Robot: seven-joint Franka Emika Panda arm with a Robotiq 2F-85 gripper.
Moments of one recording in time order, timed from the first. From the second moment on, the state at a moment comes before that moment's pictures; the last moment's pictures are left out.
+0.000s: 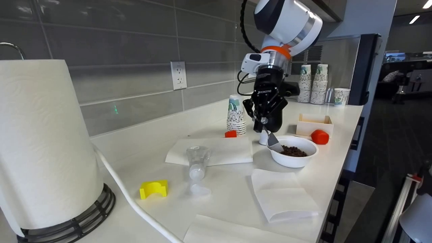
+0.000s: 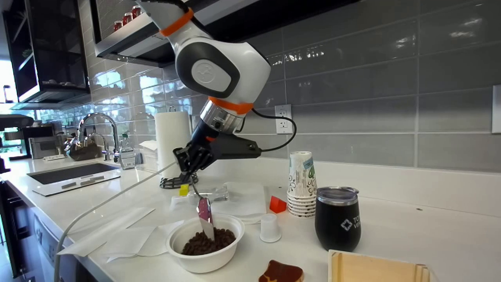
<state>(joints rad) 0.14 -0.19 -0.03 -2.54 0.72 1.99 -2.03</state>
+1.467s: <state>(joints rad) 0.11 -0.17 -0.01 -2.54 0.70 1.94 -1.92</state>
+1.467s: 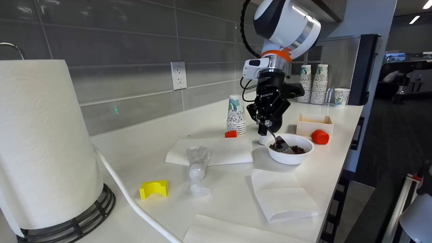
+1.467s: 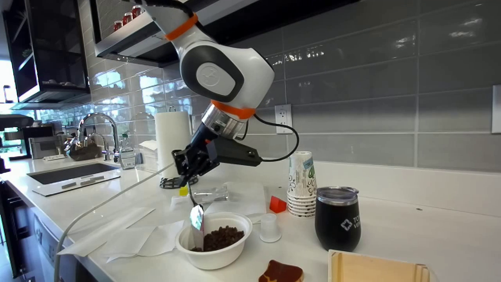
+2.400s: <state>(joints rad) 0.09 -0.15 0.00 -2.51 0.73 2.07 -2.04</state>
